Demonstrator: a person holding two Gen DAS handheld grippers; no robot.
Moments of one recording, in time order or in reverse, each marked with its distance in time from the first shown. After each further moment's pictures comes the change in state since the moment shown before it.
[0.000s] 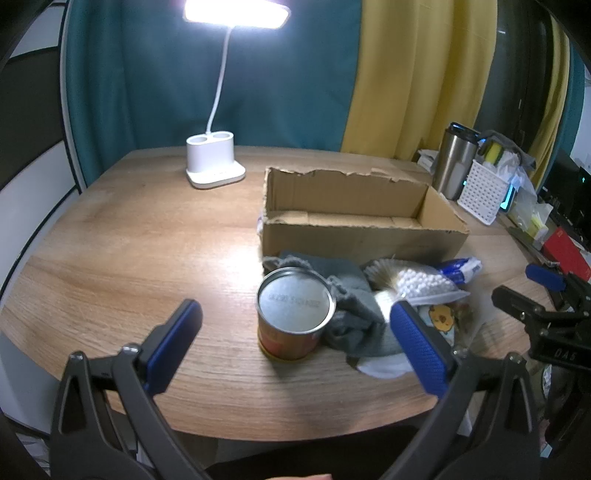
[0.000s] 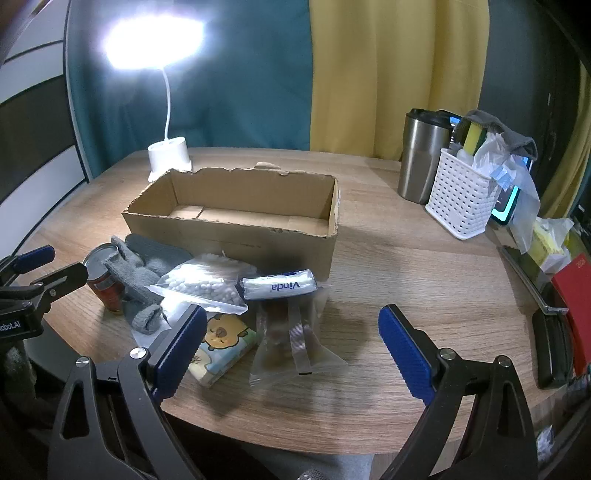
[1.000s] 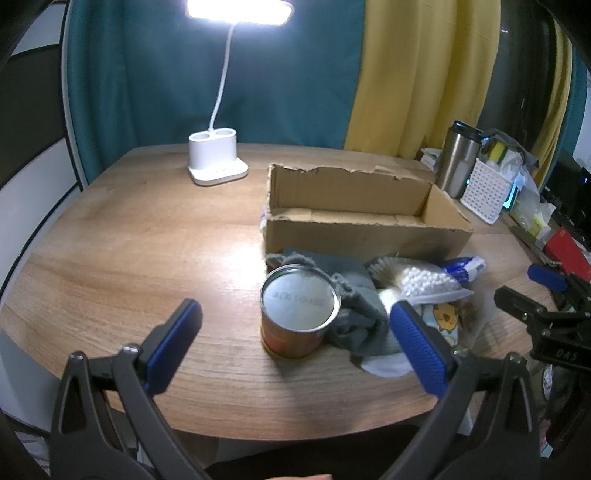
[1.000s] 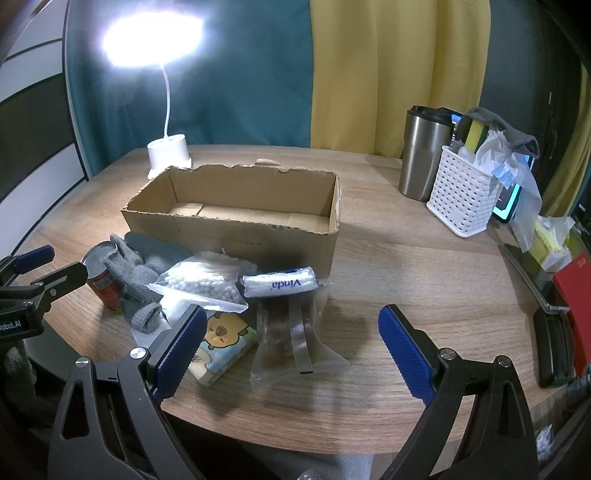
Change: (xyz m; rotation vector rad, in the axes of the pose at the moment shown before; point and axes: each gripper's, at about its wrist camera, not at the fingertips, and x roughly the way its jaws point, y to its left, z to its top) left arm 0.004 0.005 -0.001 -0.024 0.005 0.027; right arm 0.002 -0.001 0.001 0.003 0.008 0.001
